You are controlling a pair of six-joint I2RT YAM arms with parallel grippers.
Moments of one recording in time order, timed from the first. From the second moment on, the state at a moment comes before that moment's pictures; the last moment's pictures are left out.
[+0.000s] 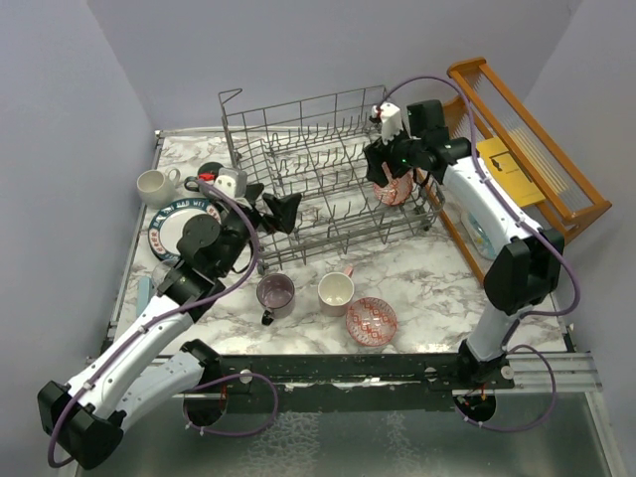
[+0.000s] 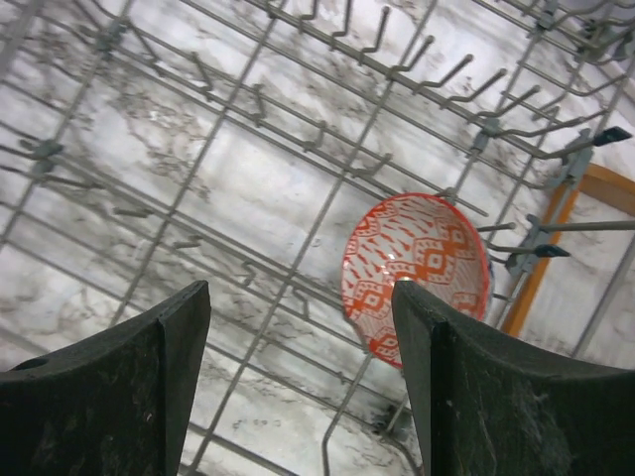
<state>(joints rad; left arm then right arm) -0.60 0.81 0.75 0.17 -0.12 -0.27 0.36 1.80 1.72 -0.62 -0.25 -0.33</state>
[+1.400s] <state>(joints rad) -0.89 1.57 0.96 1.08 0.34 -0.65 0.35 1.64 1.69 0.34 -0.98 0.87</state>
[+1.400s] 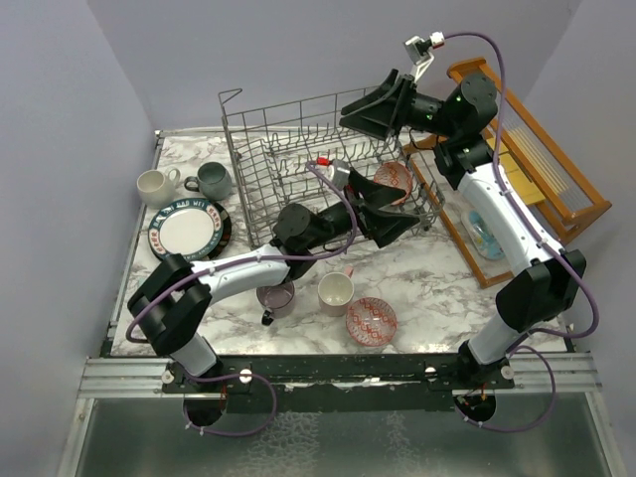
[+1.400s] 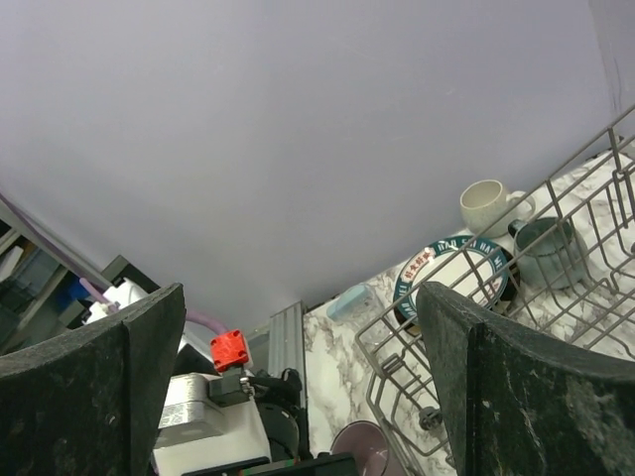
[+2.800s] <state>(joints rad) -0.95 1.66 1.02 1.34 0.33 -0.34 0.41 1.52 1.53 0.39 -0.77 0.82</state>
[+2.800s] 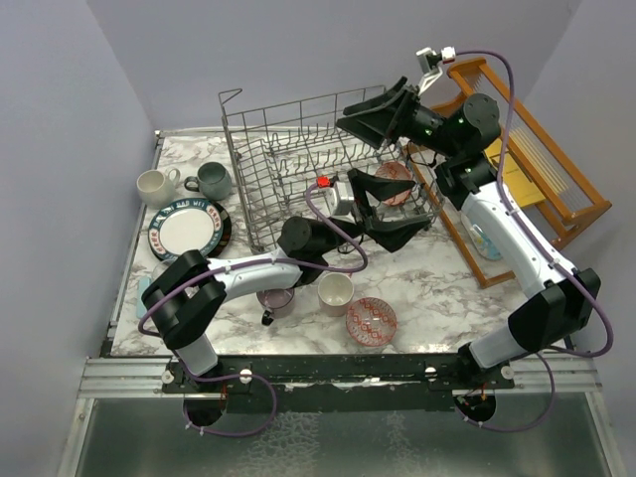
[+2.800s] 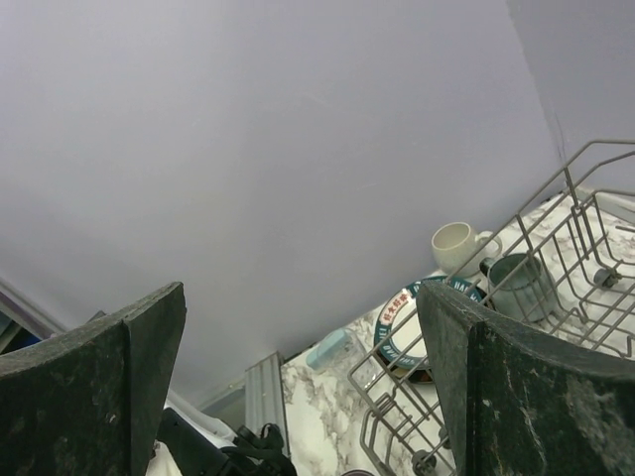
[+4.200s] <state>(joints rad) -0.96 1.59 0.95 1.25 0.17 -0.20 0.41 1.82 1.69 0.61 -0.88 1.02</state>
